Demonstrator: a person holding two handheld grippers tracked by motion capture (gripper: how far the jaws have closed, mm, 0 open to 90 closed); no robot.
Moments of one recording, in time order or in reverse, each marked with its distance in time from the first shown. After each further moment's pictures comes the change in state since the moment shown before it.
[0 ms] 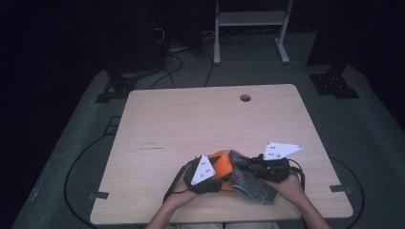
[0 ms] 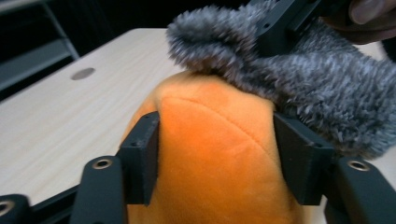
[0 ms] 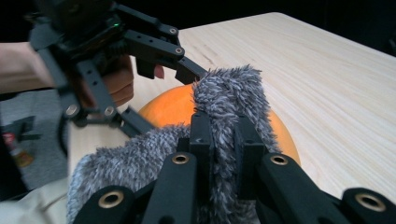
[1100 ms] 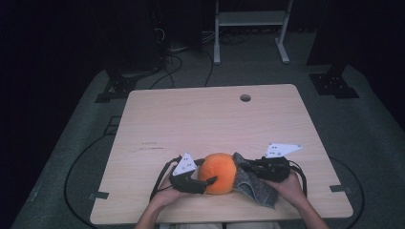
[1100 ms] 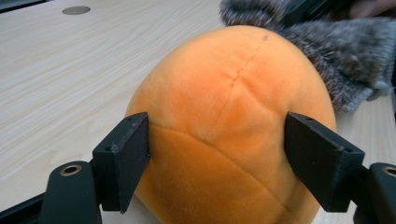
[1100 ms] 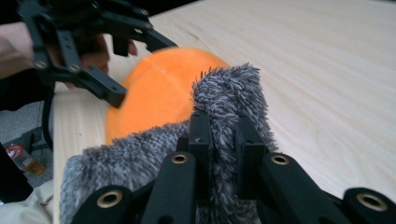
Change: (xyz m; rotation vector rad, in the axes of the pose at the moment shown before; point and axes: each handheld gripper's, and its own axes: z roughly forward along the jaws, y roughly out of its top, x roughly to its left) left arm 0.032 -0.036 -0.020 0.068 -0.095 -0.222; right arm -0.021 -0.032 0.007 0.041 0.002 0.139
